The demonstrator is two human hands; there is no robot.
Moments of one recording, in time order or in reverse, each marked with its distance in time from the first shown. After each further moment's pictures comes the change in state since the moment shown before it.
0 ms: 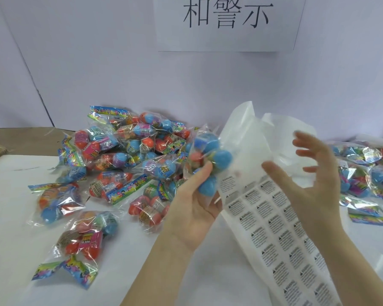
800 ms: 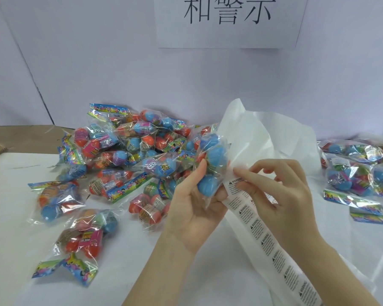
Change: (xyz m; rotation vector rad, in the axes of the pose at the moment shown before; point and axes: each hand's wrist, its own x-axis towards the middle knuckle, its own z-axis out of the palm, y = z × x) left_hand -0.001 0.000 0.001 -0.260 -0.011 -0.110; right_hand -0.017 -0.004 0.025 -0.246 -0.049 -0.511
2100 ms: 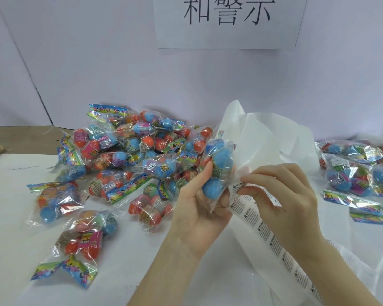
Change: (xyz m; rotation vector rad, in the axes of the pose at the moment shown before) left_hand -0.003 -0.005 0.009 -0.077 0.065 -0.063; right_hand -0.003 0.006 0.000 -0.028 0.056 -0.080
